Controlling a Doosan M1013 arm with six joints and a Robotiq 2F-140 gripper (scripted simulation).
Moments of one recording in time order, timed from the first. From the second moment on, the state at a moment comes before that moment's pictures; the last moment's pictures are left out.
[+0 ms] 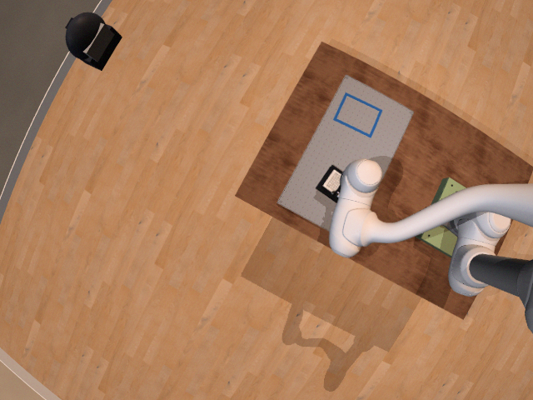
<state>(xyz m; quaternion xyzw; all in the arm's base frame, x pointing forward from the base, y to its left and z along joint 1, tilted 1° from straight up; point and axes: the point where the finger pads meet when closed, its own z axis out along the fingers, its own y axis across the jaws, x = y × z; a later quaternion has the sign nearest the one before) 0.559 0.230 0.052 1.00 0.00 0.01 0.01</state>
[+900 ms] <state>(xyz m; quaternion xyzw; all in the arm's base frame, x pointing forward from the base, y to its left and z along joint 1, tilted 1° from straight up) 0.559 0.231 0.050 1.00 0.00 0.01 0.01</state>
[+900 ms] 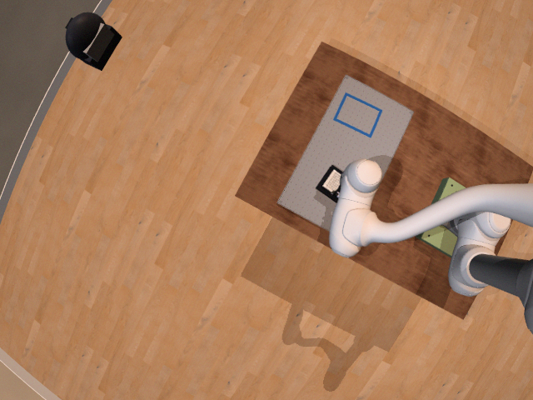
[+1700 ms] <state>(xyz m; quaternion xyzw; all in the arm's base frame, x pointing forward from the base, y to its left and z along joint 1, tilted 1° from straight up) 0.559 0.231 0.046 1.00 0.00 0.01 0.01</state>
